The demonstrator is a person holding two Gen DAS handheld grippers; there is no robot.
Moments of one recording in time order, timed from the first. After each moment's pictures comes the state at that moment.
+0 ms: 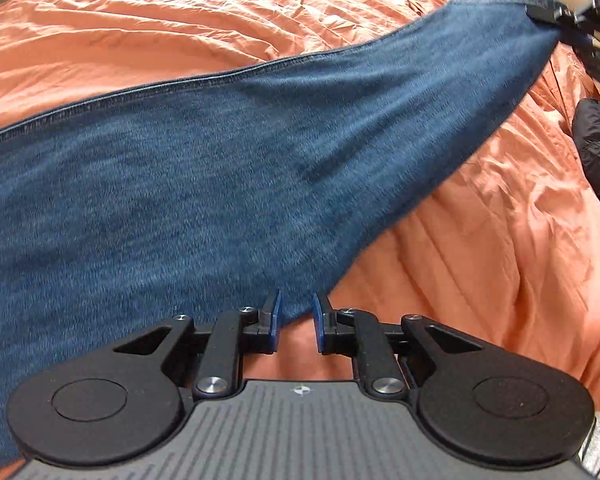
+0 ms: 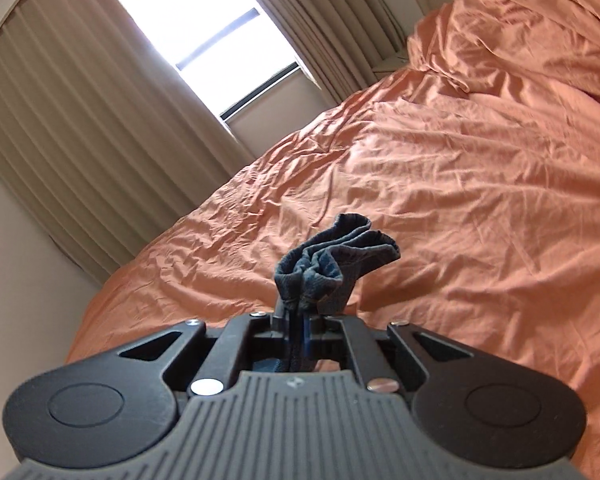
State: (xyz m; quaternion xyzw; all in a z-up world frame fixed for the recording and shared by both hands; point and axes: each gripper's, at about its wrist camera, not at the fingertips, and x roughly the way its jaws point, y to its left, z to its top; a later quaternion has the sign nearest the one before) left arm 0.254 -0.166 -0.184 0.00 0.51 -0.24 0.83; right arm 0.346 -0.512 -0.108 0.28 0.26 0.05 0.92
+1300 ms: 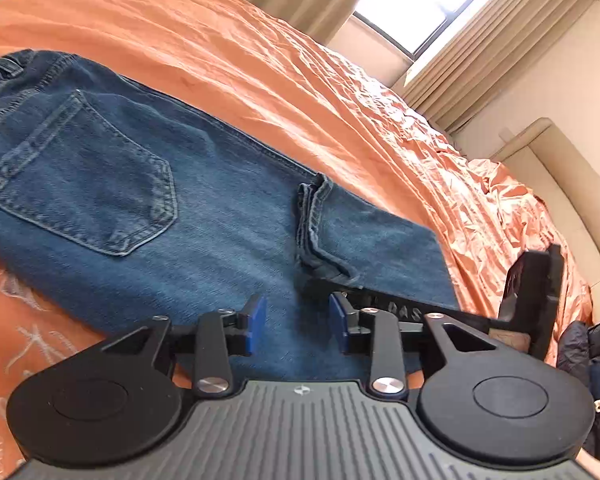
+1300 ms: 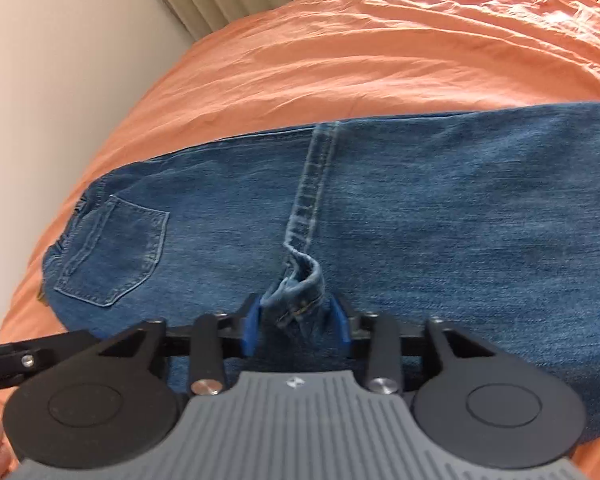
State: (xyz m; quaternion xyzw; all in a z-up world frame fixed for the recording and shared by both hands) left arm 0.203 0.153 -0.134 -0.27 0.40 -0.11 0.87; right arm 0.358 -0.081 -0.238 0.13 0.46 0.27 0.83
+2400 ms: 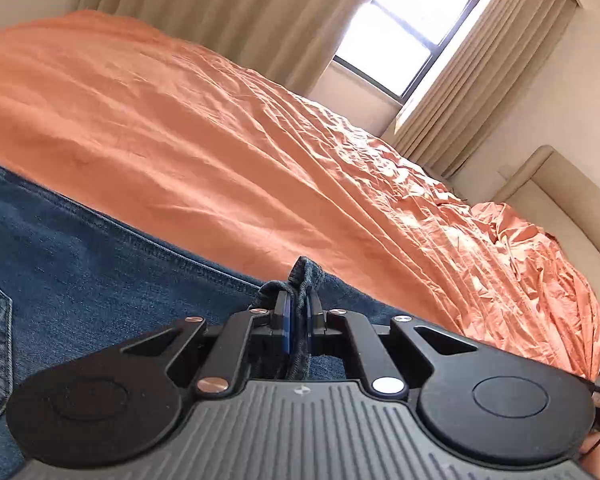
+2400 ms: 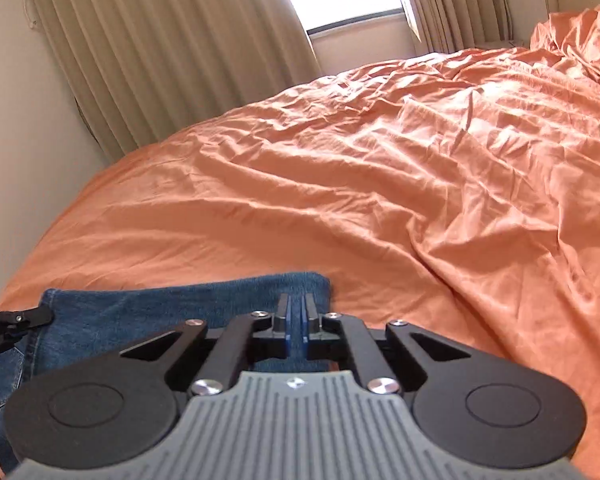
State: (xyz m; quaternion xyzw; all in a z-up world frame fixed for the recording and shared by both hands) left arm 0.321 0.092 -0.152 -0.23 0.32 -0.08 0.91; right arm 0.441 -0.313 -0.217 0.13 0.32 0.12 0.93
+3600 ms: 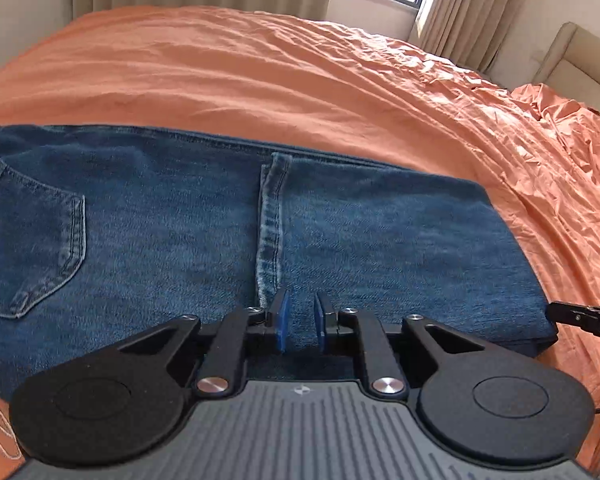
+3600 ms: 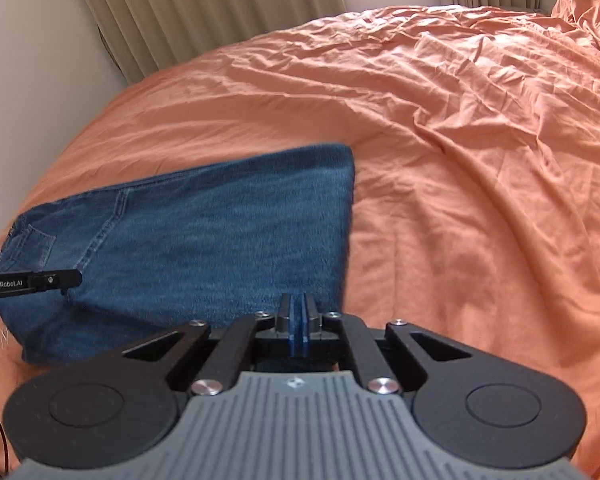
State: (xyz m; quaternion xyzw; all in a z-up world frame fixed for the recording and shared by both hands) left arm 0.254 0.044 -0.170 -0.09 0.43 -0.03 0.90; right arm 0.328 -0.313 -0.244 0.08 0.43 0.16 0.89
